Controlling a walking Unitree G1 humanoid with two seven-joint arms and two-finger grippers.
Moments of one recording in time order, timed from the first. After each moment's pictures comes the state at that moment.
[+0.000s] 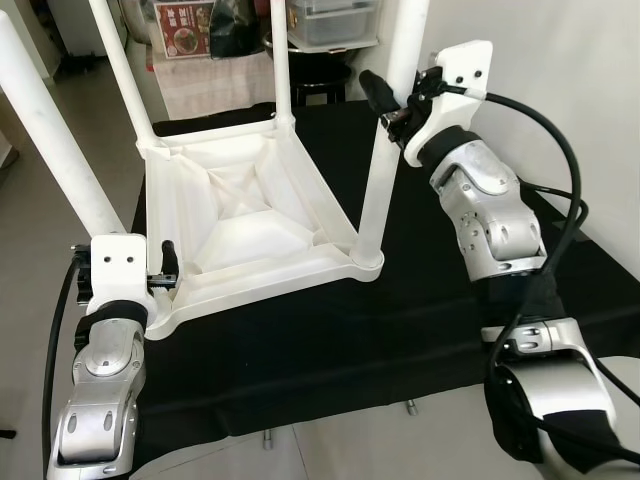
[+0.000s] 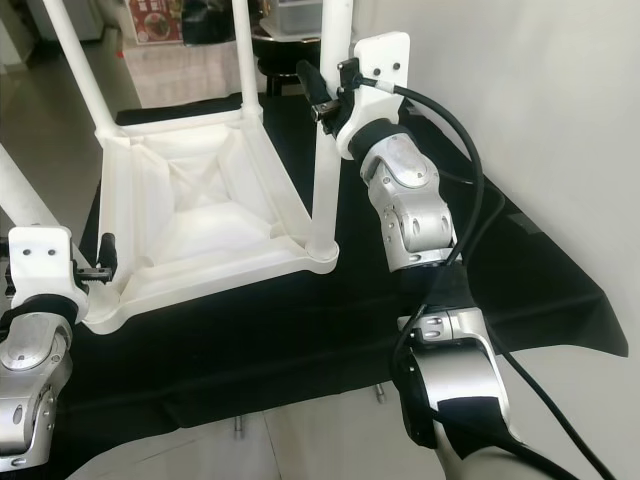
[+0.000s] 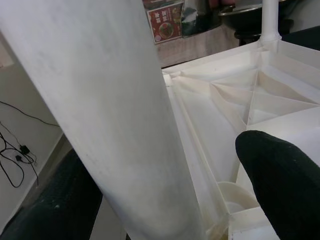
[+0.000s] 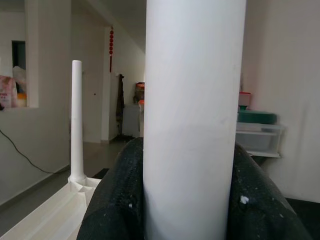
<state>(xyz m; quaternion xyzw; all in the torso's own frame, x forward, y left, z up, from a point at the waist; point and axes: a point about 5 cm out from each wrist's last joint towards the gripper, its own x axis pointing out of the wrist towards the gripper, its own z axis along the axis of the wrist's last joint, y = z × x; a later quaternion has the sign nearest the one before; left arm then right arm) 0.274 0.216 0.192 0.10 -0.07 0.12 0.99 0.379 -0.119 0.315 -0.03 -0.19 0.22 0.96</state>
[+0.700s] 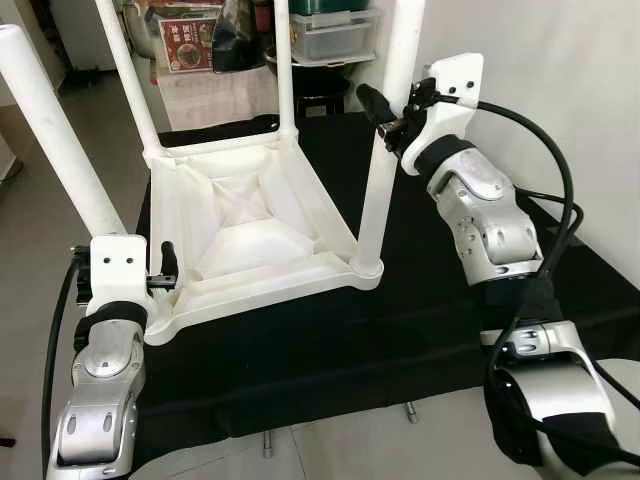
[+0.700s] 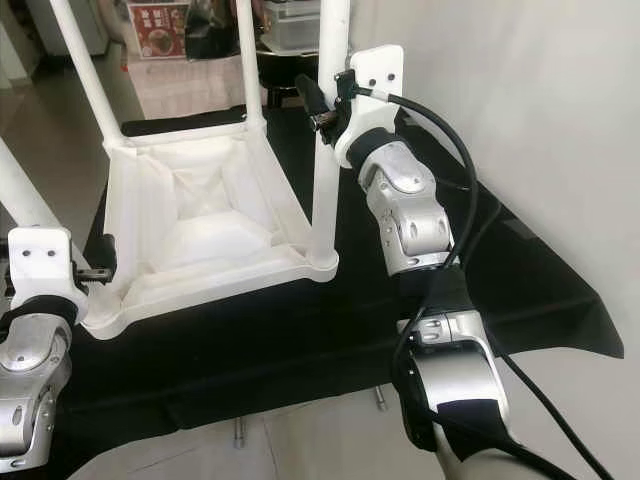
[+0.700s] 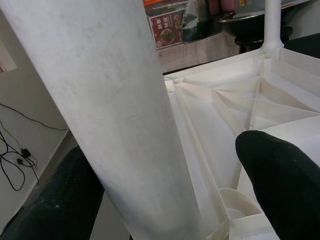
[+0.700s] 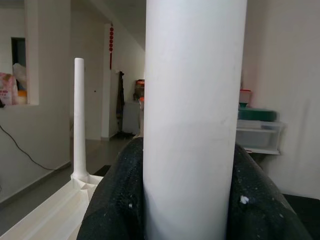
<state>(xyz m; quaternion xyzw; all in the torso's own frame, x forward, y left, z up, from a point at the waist) 0.274 0.216 0.192 0.10 -0.07 0.12 0.99 0.380 -0.119 0.310 -0.03 -0.17 0.22 0.96</state>
